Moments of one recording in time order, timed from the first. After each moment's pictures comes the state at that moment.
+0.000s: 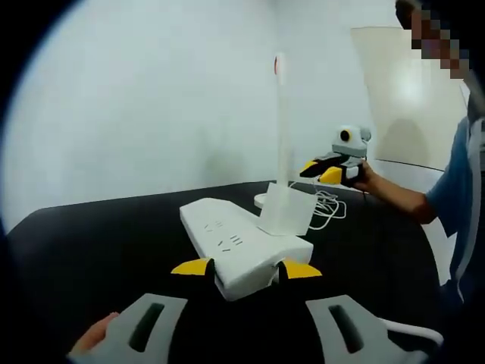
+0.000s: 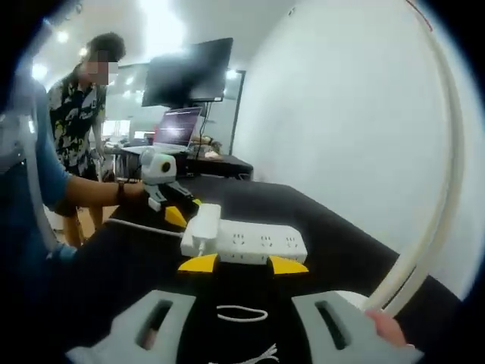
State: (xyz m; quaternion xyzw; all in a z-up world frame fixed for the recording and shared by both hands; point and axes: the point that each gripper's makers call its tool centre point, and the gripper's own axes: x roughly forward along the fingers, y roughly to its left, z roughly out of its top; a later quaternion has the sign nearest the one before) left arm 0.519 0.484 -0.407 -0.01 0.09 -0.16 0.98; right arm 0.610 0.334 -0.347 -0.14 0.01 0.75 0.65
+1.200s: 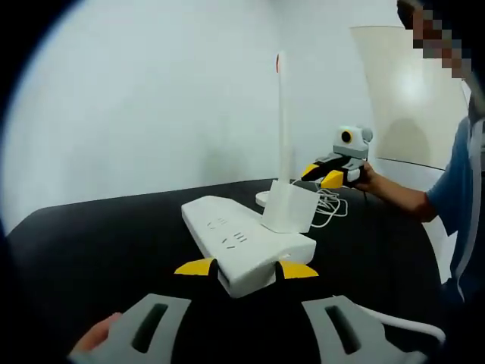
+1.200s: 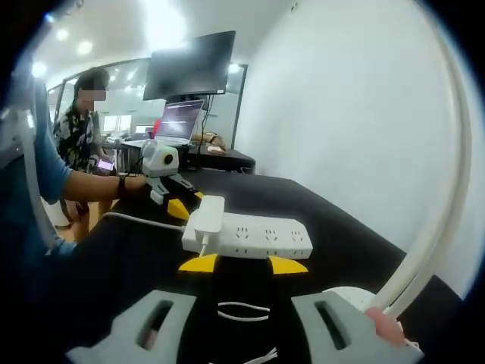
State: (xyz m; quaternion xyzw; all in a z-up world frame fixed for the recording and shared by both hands) left arm 0.518 0.491 -0.412 0.00 0.10 -0.16 0.98; right arm 0.608 0.338 -0.357 -0.15 0.02 0.75 0.64
